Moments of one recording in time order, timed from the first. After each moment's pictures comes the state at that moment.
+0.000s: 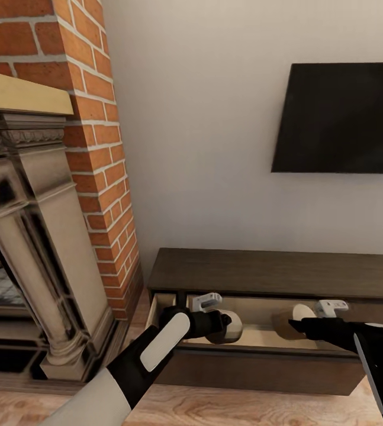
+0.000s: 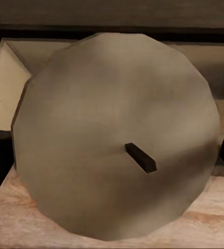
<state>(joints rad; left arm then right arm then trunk) -0.64 -0.16 -0.71 -1.06 1.21 0.60 0.57 -0.29 -0.21 -0.27 -1.58 0.17 1.00 0.55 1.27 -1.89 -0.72</state>
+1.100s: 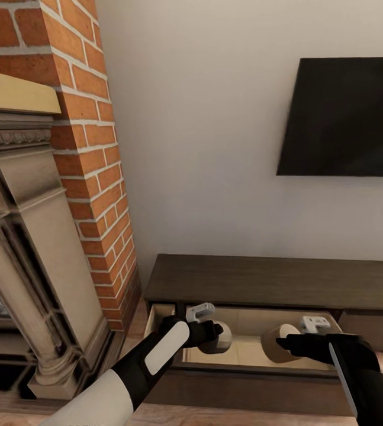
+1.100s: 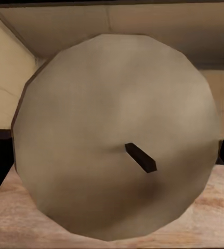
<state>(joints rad) -0.65 -0.17 -0.72 -0.88 1.18 0.53 0.53 -0.30 -0.14 -0.22 -1.40 0.19 0.99 0.47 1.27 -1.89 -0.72</state>
